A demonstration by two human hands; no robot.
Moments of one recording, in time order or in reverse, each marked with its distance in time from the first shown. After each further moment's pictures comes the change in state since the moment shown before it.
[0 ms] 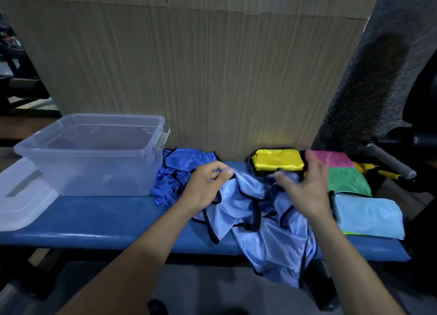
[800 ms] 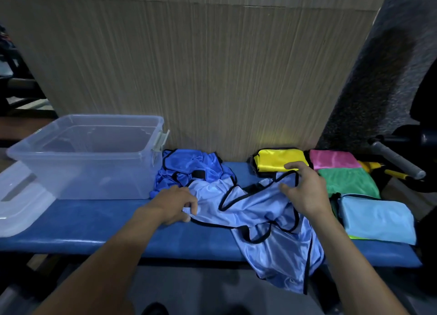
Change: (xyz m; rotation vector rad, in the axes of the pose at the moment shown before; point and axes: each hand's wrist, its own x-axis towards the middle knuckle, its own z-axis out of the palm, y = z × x) left_hand 0.000 -0.077 -0.069 0.911 -0.543 -0.177; right_hand 0.017 0.010 0.010 -0.203 -0.171 -0.033
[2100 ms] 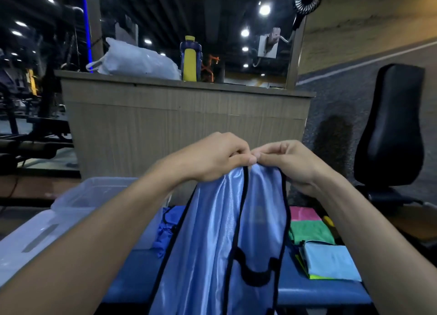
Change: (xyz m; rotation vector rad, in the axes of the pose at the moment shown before) left_hand -0.172 0.208 -0.258 -0.049 0.492 0.443; right_hand -0.032 -0.211 -0.189 0.639 -0.323 -0.257
